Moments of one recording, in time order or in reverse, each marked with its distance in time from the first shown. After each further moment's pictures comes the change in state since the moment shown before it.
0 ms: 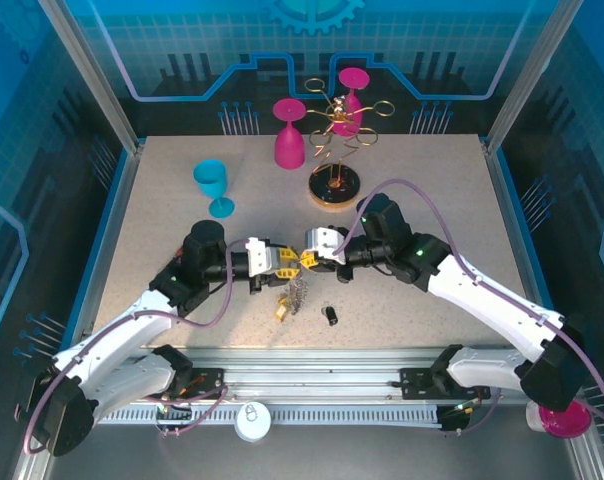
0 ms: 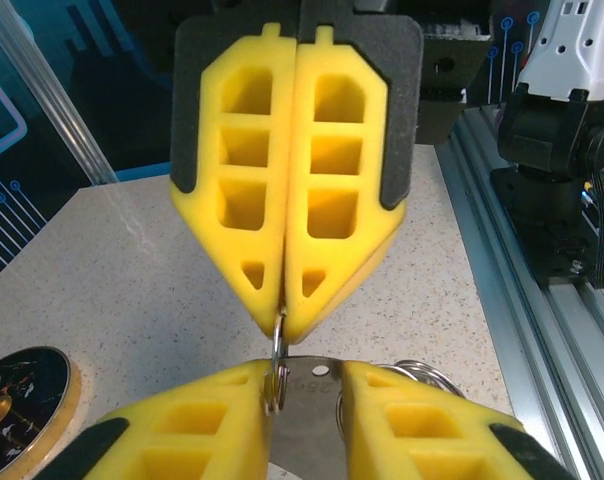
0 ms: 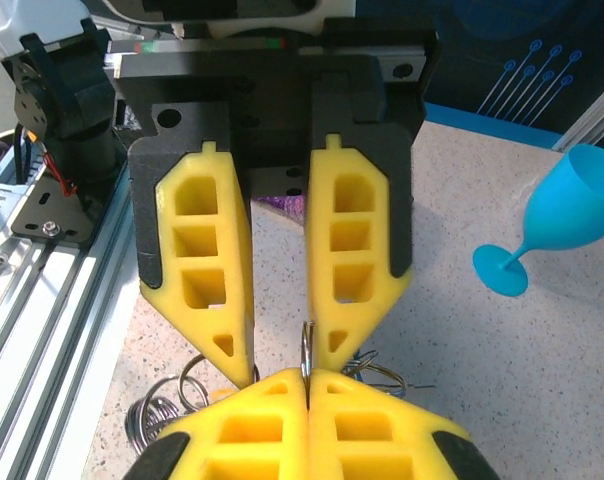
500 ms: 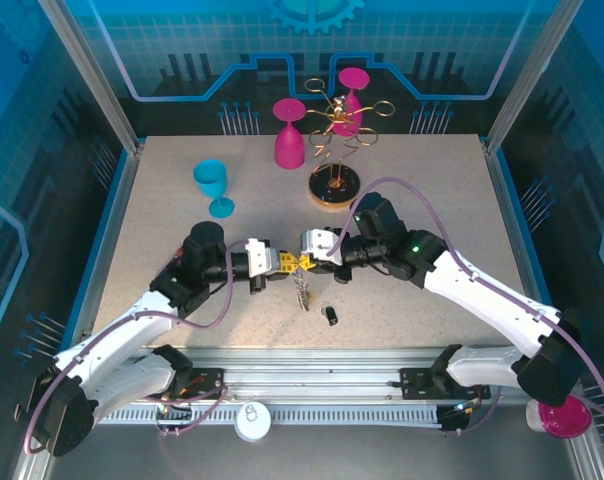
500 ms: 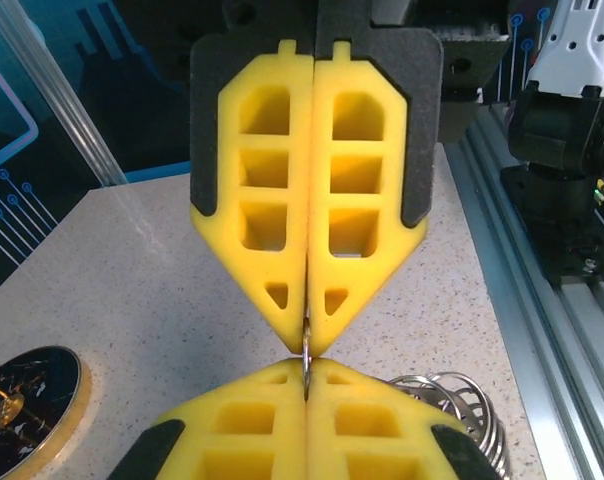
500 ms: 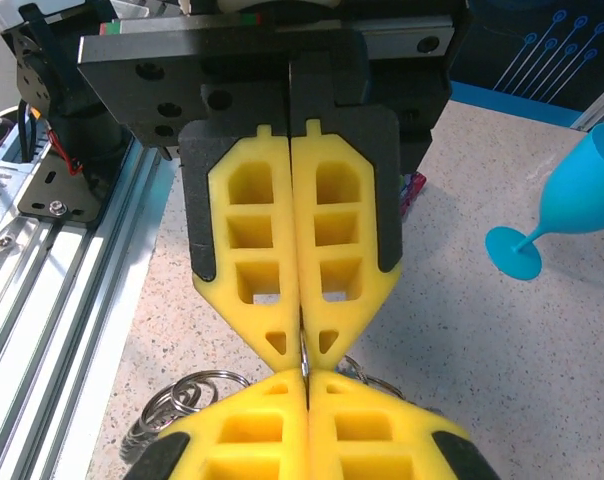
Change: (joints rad) left arm -0.001 -0.003 -0.012 0.023 -0.019 0.008; right arm 0.018 0.022 0.038 -0.066 0.030 -0.021
